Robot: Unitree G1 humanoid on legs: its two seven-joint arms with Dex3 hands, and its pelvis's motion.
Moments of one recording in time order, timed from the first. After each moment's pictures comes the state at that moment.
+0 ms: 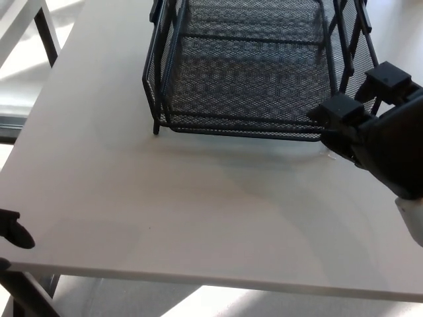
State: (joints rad) left_arm 0.12 0.96 0.10 0.23 0.38 -0.60 -0.12; right_arm -0.47 -0.63 0.42 0.27 -1.04 -0.23 -0.87
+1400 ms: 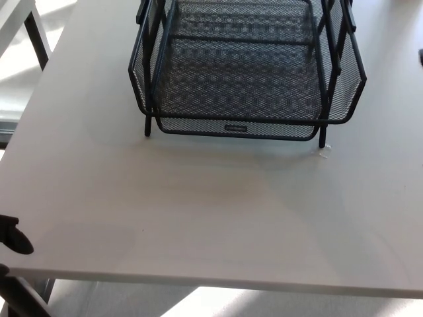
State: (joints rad) left_arm 0.14 0.96 0.10 0.23 0.38 -0.60 -0.12; right_arm 0.01 -0.76 -0.07 -0.26 -0.91 -0.08 -0.33
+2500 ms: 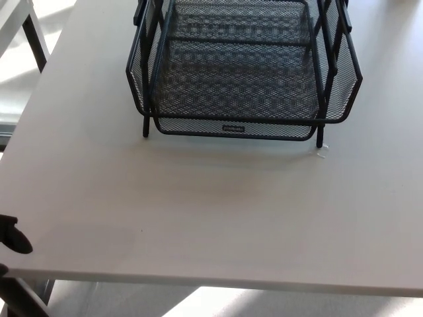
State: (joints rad) left_arm 0.13 0.96 0.10 0.24 0.38 -0.60 -0.12; right_arm 0.12 -0.75 -0.48 0.49 -0.75 -0.08 -0.51
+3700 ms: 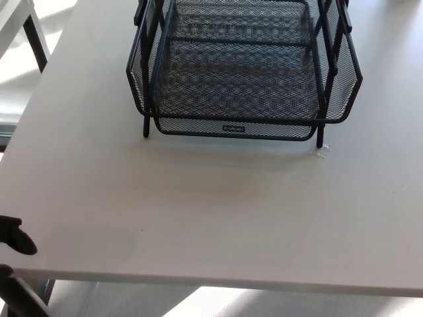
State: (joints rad) left_arm 0.13 0.94 0.10 0.24 0.38 -0.61 -0.11; right_arm -0.02 -0.72 -0.24 1.09 -0.46 -0.11 -0.49
